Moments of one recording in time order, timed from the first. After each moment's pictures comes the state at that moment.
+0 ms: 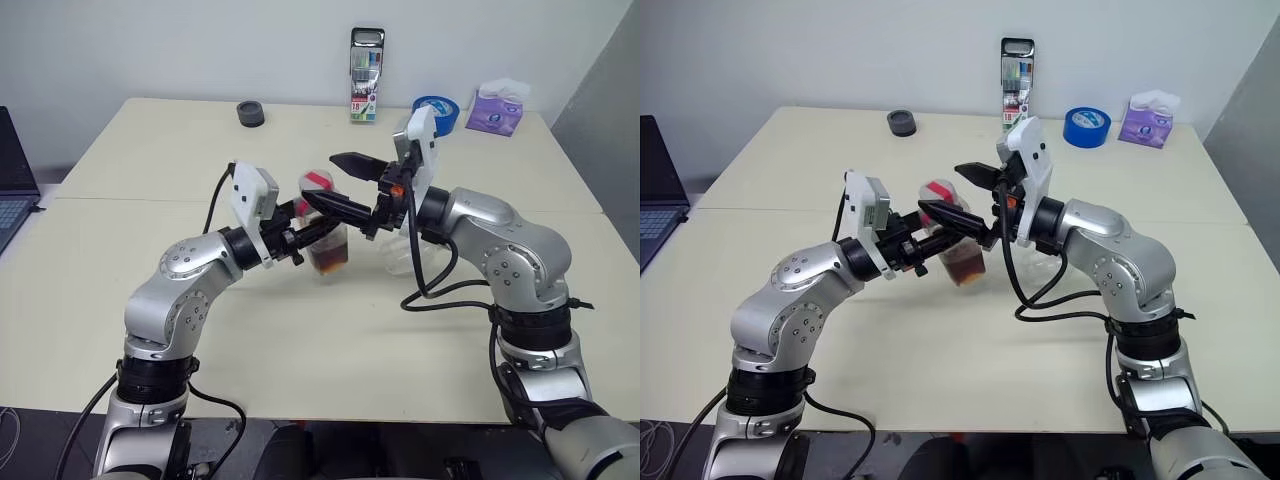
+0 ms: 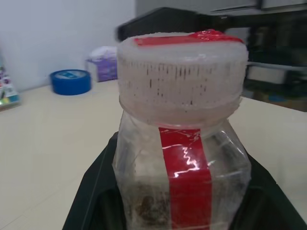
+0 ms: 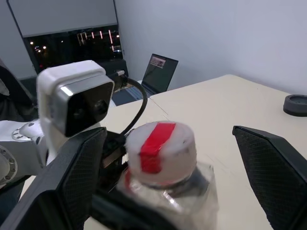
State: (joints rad) left arm -0.50 0.45 0.03 -0.31 -0.57 0.60 -0.73; right arm -0.80 -0.28 0.06 -0.27 0.64 0.83 0.59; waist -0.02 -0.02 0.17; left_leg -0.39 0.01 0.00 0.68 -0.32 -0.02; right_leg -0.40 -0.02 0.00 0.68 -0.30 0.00
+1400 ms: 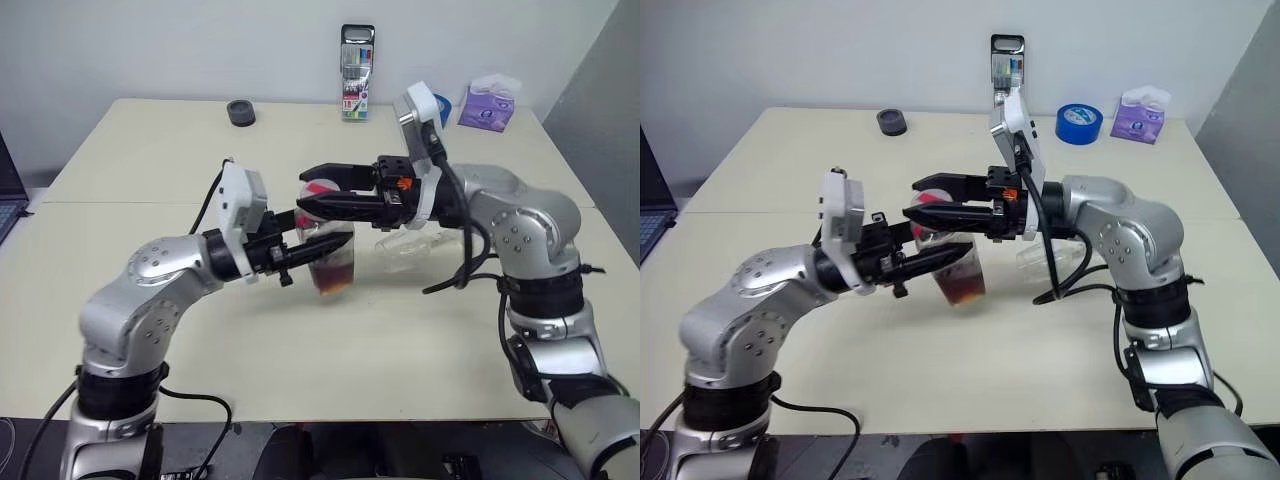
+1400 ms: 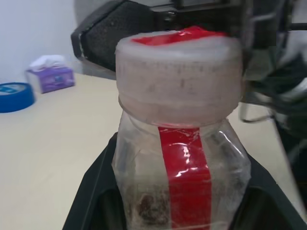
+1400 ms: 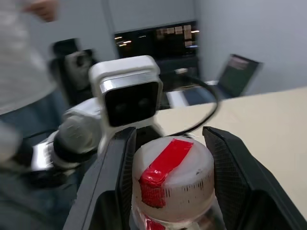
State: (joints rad) left arm -0.45 0.60 0.09 -0.51 -0.78 0.73 -0.83; right arm -0.99 -0.38 0.11 -0.08 0.76 0.84 1.06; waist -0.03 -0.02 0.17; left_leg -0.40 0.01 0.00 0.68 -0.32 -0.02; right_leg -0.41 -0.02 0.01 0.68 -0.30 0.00
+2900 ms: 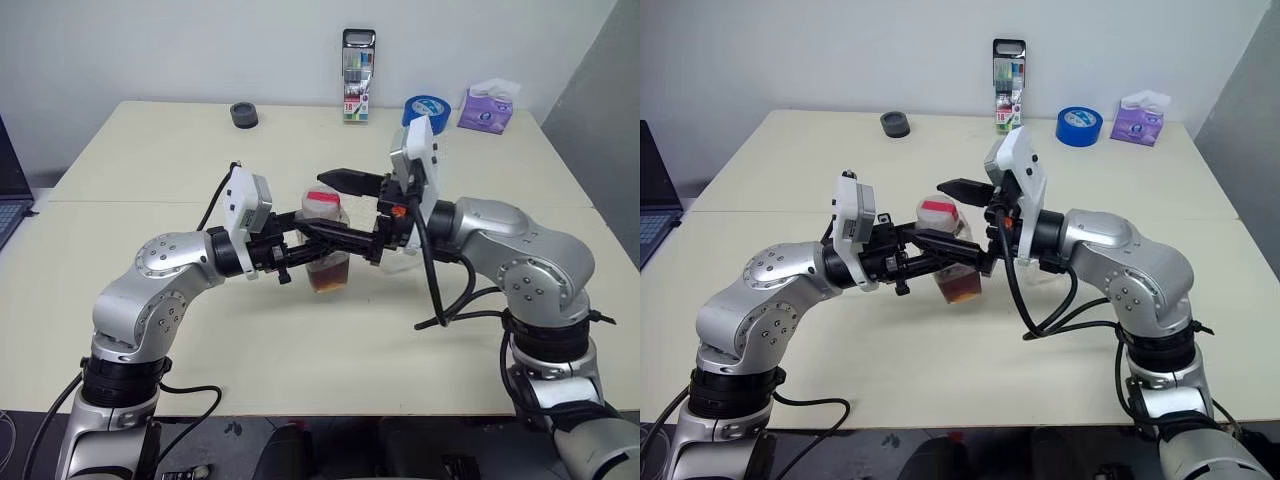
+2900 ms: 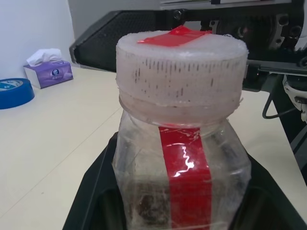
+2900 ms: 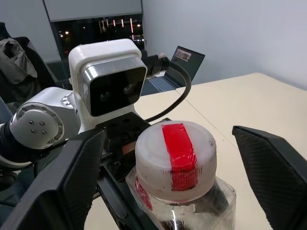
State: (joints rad) left arm -0.48 0.60 0.03 -0.35 -0.66 0.60 -0.89; right arm -0.78 -0.33 0.08 -0.42 0.72 0.92 0.61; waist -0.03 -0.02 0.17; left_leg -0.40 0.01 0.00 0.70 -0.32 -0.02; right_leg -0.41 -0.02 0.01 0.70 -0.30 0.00
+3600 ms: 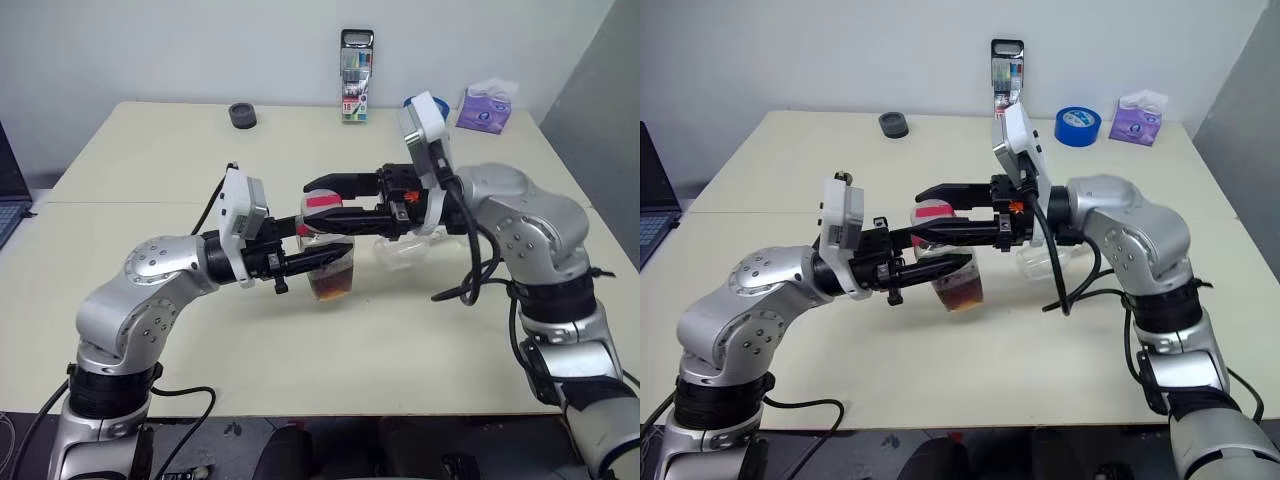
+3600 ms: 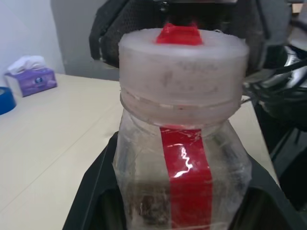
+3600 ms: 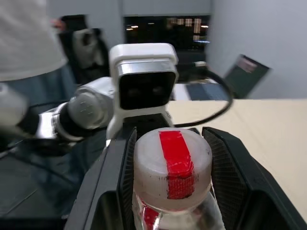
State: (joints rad) left arm -0.46 0.63 0.07 -0.46 -0.76 0.69 -0.88; right arm -1.01 -0.42 0.18 -0.02 0.68 0.66 1.17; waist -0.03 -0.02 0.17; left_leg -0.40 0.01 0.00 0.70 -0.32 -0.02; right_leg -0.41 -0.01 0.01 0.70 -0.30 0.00
